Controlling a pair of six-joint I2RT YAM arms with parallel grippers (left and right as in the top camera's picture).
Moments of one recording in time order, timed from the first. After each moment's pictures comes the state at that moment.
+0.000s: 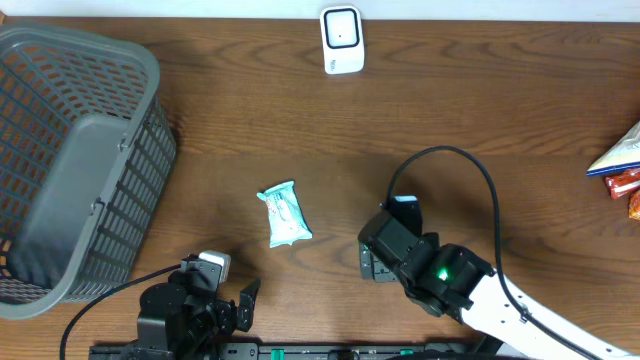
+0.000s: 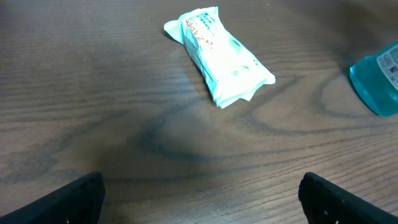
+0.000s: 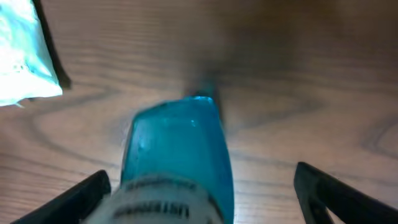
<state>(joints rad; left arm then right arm) -0.15 0.01 0.33 -1.05 0.25 -0.01 0.89 1.16 0.75 -0.78 0.26 0.80</state>
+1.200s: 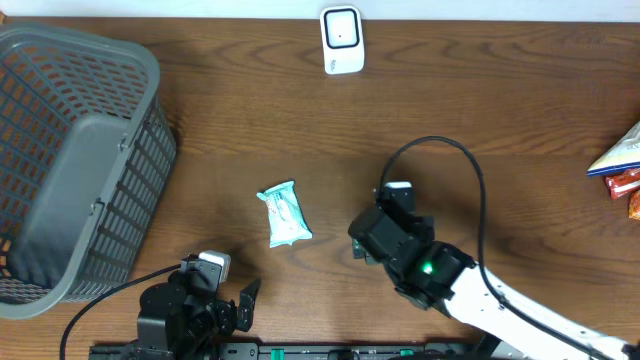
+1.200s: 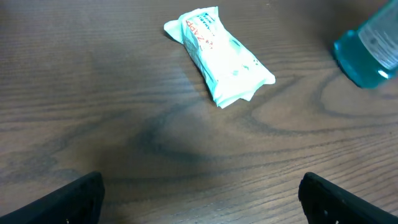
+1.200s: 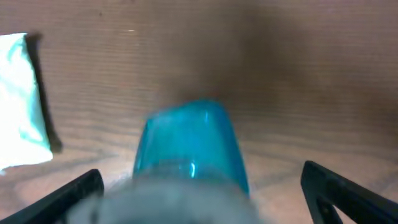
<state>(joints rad) -0.15 0.01 0.33 -1.05 0.25 -0.01 0.88 1.25 0.72 -0.56 0.43 0.72</state>
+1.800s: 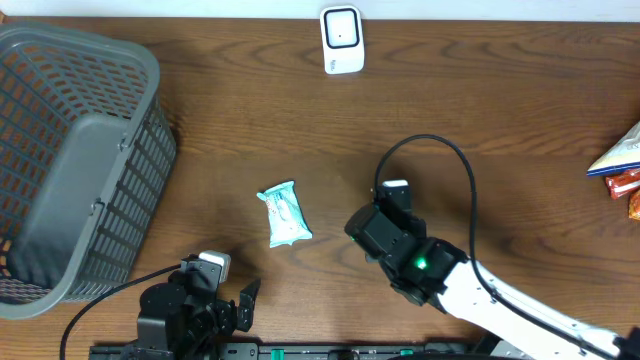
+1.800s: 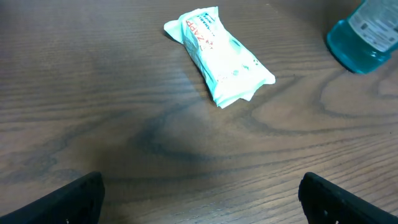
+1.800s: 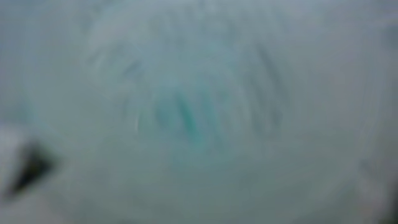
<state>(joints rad) -0.15 0.01 0.33 -1.05 0.25 -0.02 0.88 1.27 0.73 -0.59 0.44 0.68</state>
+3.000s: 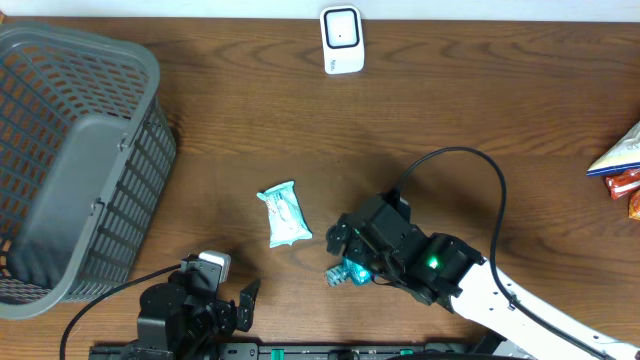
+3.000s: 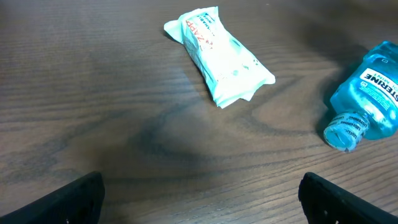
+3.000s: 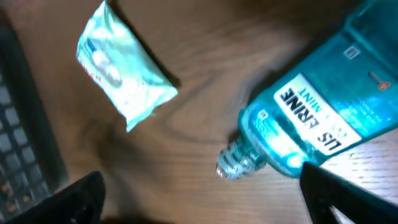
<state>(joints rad) -0.15 0.01 0.33 -1.05 0.25 -0.01 0.87 1.23 0.81 -0.62 -0.05 1.30</state>
